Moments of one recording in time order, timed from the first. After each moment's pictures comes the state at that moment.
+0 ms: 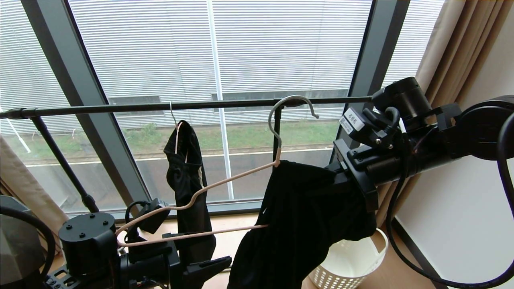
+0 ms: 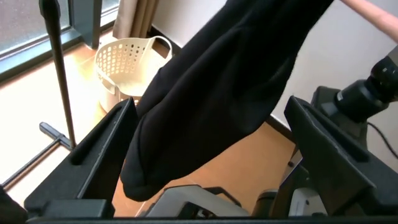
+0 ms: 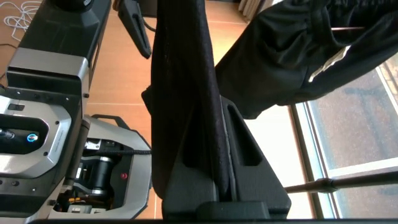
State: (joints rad) left arm -0.39 1.94 -0.07 -1.57 -0.67 -0.23; right arm 0.45 1.80 -1.38 0.41 0.93 -0.81
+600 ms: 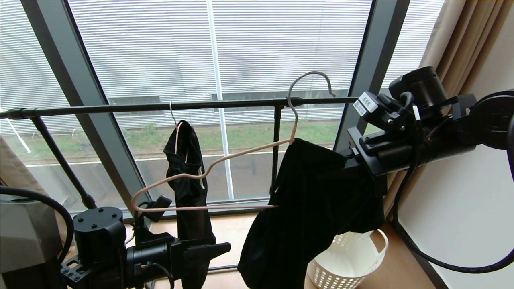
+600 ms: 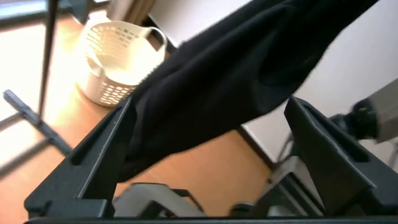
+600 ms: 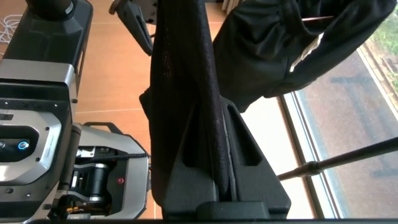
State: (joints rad) left arm -0.35 2.00 -0.13 -1.57 -0.77 -0.59; right arm 0.38 1.79 -1.41 0.41 0.94 -0.77
